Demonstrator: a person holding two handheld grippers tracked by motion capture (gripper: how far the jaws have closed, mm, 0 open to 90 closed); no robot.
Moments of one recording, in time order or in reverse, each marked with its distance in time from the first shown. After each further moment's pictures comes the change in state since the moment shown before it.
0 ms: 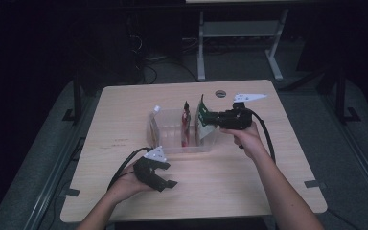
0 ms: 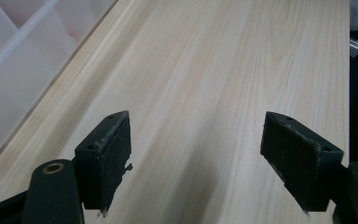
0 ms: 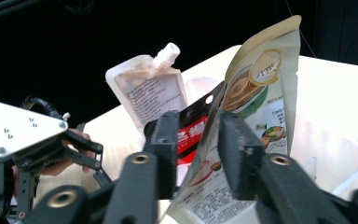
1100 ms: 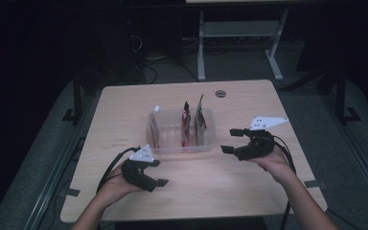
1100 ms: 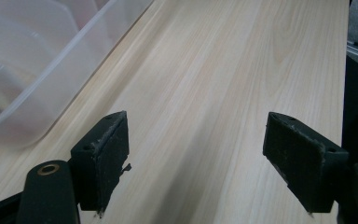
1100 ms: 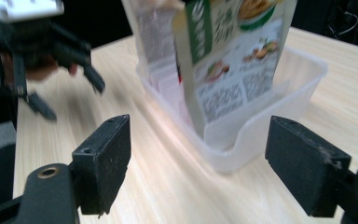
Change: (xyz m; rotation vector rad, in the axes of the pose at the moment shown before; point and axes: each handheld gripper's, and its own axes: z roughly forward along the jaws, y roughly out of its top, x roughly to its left) left arm -0.004 -0.017 -0.034 -0.064 0.074 -0.010; right arm 0.052 -0.044 -0.061 0.137 -0.166 -0.159
